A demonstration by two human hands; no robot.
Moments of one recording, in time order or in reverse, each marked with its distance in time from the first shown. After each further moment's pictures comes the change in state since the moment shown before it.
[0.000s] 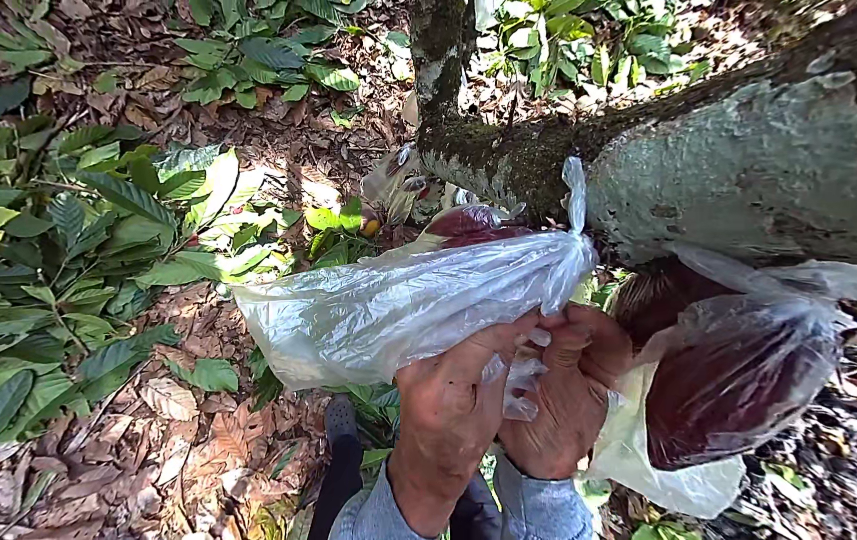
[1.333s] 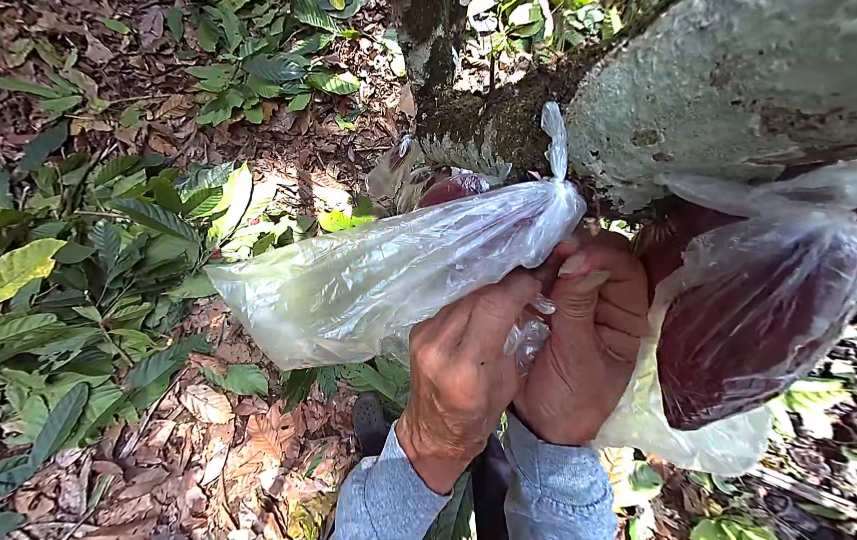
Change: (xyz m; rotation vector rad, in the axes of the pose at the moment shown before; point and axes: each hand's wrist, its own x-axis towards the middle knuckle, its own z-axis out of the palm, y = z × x) left_hand 0.002 -0.007 0.007 0.260 -0.109 0.213; right_hand 0.017 -0.002 0.009 -0.034 -0.002 -0.058
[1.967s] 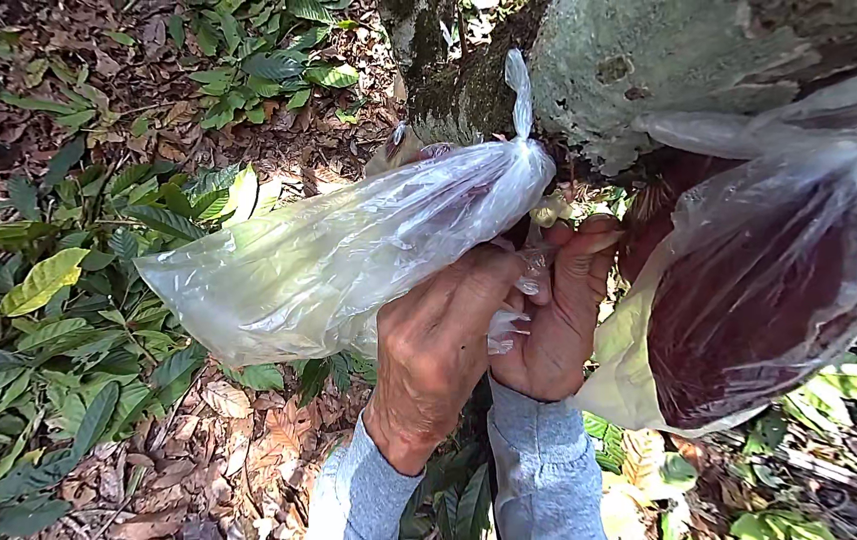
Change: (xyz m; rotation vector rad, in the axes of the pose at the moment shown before) left_hand 0.003 -0.011 -0.008 0.118 -0.125 0.099; right_hand -0.025 0.073 -0.072 0.657 0.747 0.865
